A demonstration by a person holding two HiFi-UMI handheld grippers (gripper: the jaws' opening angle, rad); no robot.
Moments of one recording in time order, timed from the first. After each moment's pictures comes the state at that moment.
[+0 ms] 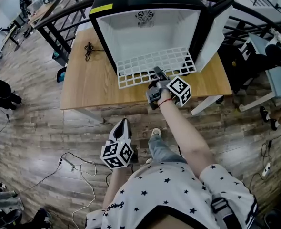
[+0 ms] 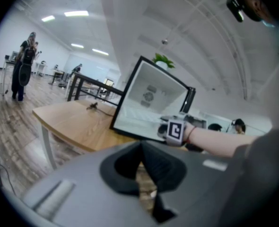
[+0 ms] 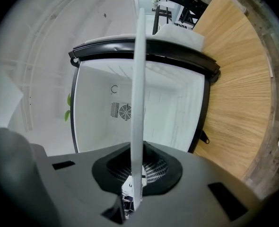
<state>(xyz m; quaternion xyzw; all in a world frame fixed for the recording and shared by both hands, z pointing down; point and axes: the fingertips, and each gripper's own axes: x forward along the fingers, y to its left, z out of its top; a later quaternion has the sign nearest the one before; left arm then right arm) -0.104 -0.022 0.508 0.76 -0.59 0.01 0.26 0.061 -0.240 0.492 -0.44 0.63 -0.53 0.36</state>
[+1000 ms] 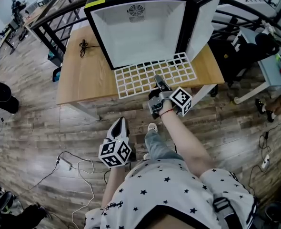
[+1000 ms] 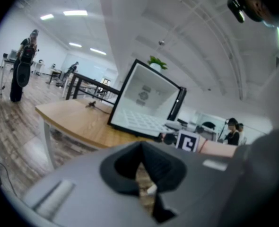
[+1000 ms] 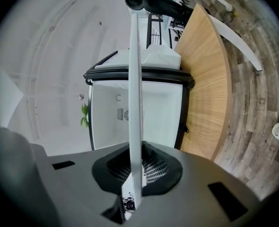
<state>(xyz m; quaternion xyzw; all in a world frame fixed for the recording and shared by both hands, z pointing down) -0.099 0.021 0.502 0.77 -0.58 0.01 0.26 0.081 -0.145 0.502 -0.42 0.61 -0.54 0.40</state>
